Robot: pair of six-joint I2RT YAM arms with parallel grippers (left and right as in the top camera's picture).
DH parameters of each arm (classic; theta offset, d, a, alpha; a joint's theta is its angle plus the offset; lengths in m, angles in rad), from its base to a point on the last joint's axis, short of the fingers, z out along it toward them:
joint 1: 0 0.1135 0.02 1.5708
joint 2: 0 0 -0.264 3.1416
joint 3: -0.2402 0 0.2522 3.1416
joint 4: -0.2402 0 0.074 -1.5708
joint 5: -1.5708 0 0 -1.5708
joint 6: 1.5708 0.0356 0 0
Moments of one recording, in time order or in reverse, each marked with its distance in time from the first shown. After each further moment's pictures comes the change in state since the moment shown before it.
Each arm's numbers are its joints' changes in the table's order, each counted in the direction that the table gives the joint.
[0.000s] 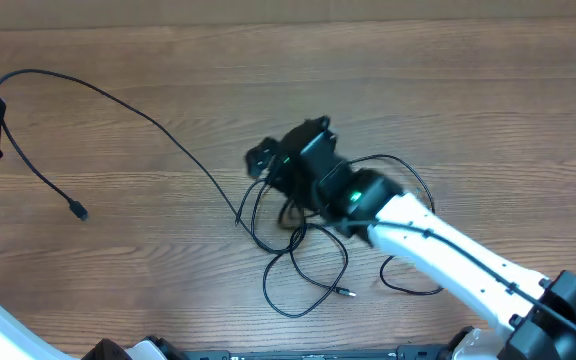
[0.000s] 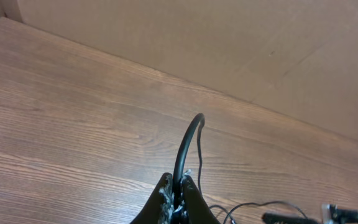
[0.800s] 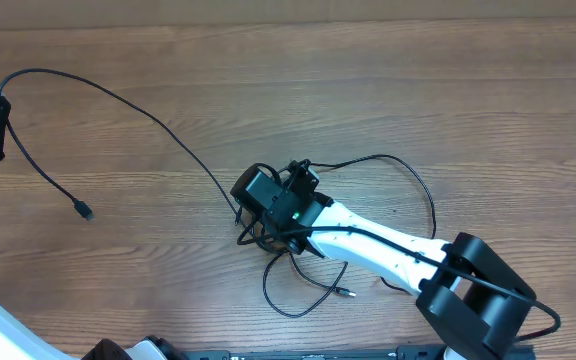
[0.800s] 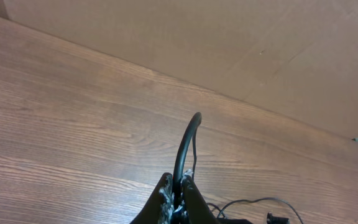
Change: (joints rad) left arm 0.000 0.000 0.000 -0.011 -0.033 0.000; right arm 0.118 -0.262 0.001 0.007 -0.168 0.339
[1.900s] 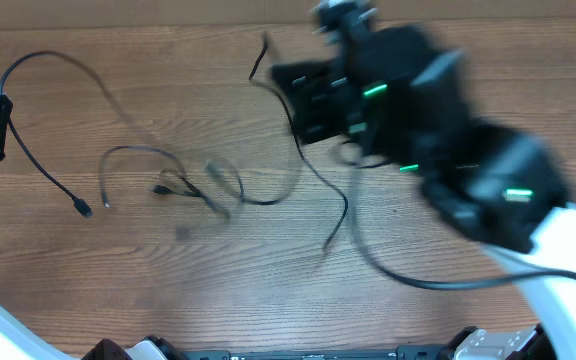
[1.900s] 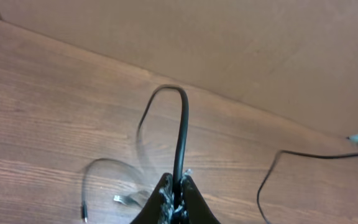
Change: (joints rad) left arm 0.000 0.000 0.000 -0.001 -0.018 0.000; right arm -0.233 0.305 -0.946 -0.574 0.265 -1.075
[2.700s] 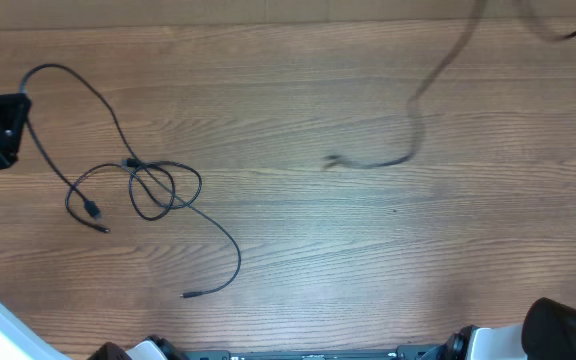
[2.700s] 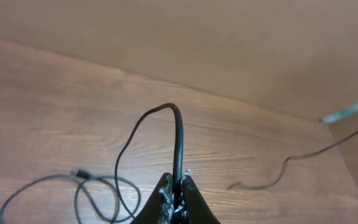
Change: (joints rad) left arm -0.050 0.016 0.000 -0.024 -0.075 0.030; right arm -1.078 -0.068 -0.173 0.322 0.525 -0.321
